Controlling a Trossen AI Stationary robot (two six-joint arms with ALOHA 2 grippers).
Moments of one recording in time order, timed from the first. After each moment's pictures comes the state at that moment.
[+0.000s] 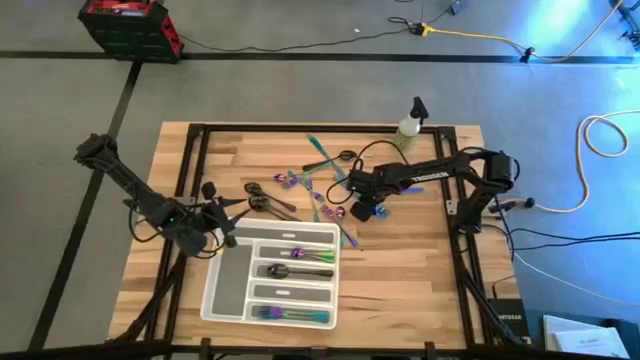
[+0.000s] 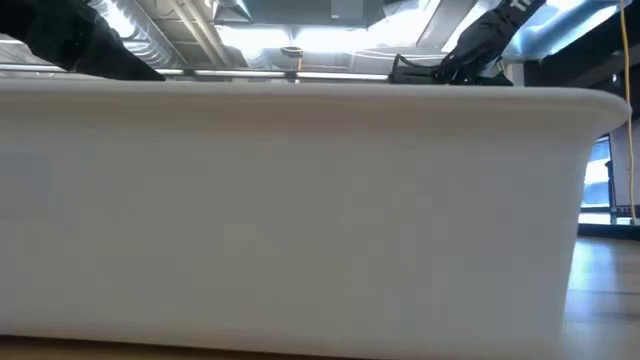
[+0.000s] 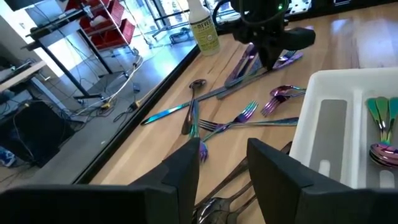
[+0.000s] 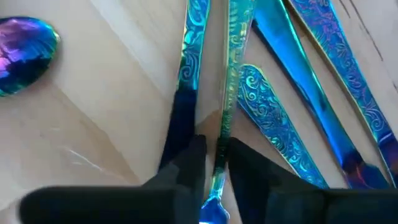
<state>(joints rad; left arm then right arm) -0.67 0.79 0.44 -0.36 -1.17 -0.33 -0.22 1.73 0.93 -0.61 0.12 0.42</state>
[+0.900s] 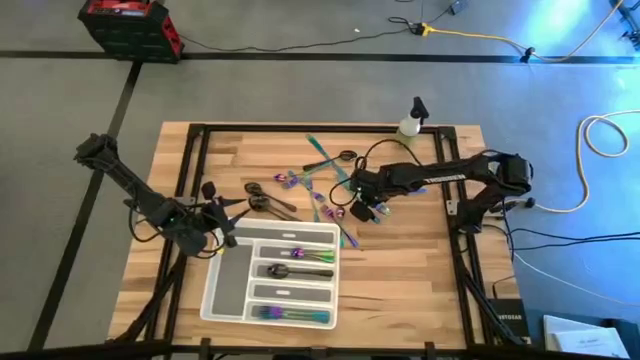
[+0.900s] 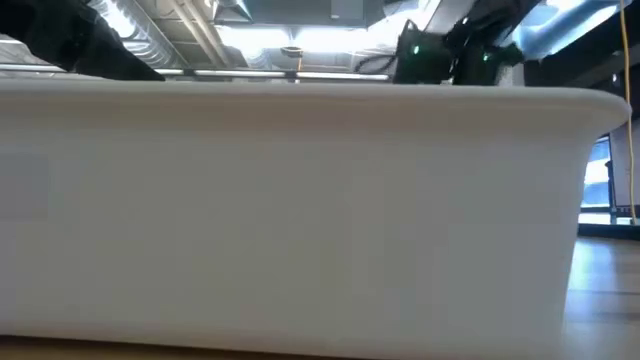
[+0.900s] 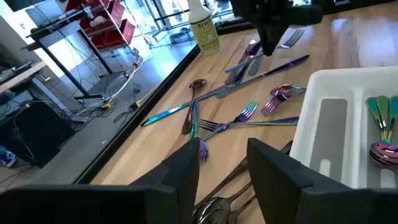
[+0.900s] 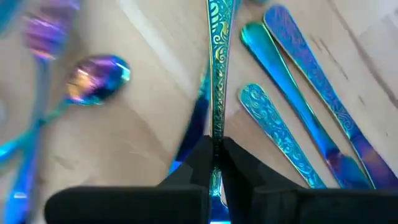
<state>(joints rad) -0.67 0.79 0.44 -0.36 -1.17 -0.33 -0.14 1.58 0.95 -0.65 0.15 0.48</state>
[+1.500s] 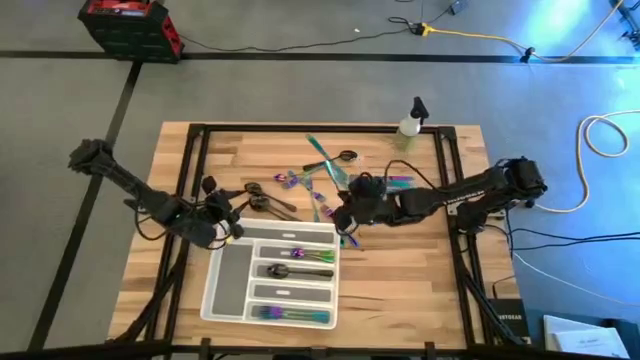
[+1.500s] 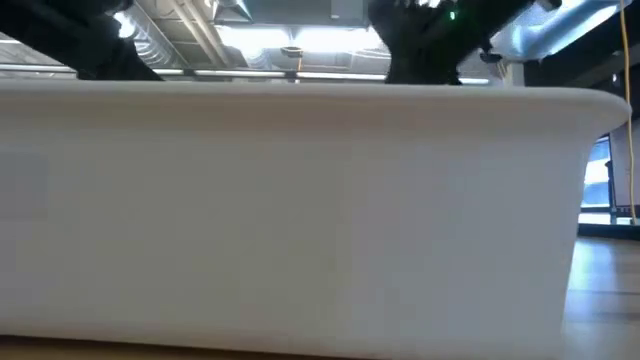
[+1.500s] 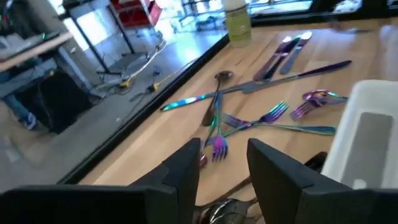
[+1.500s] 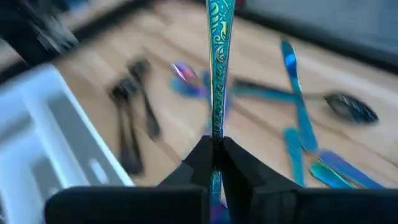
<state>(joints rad) -0.53 0.82 0.44 -0.36 -1.15 -0.44 0.18 1.50 0.95 -0.19 0.66 0.75</state>
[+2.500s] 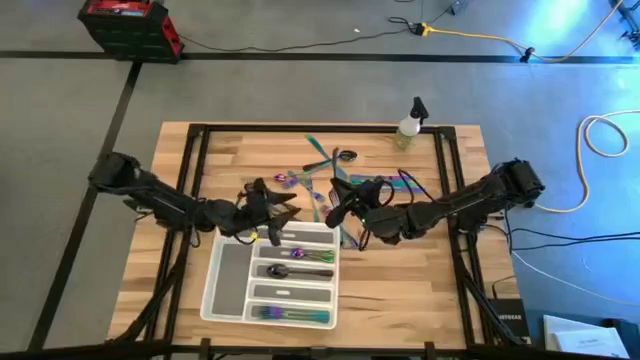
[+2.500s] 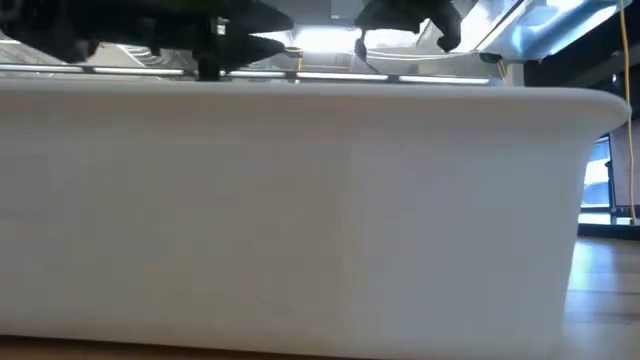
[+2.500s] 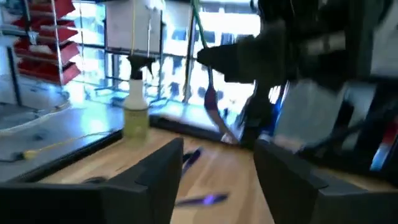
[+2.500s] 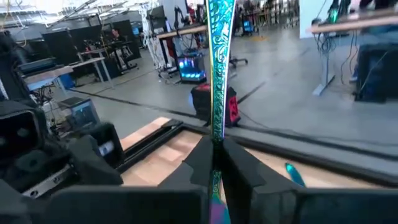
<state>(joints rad) -0.26 1.40 0.44 1.12 -0.62 -0.09 0.29 1.54 0.95 0.45 1.08 0.35</state>
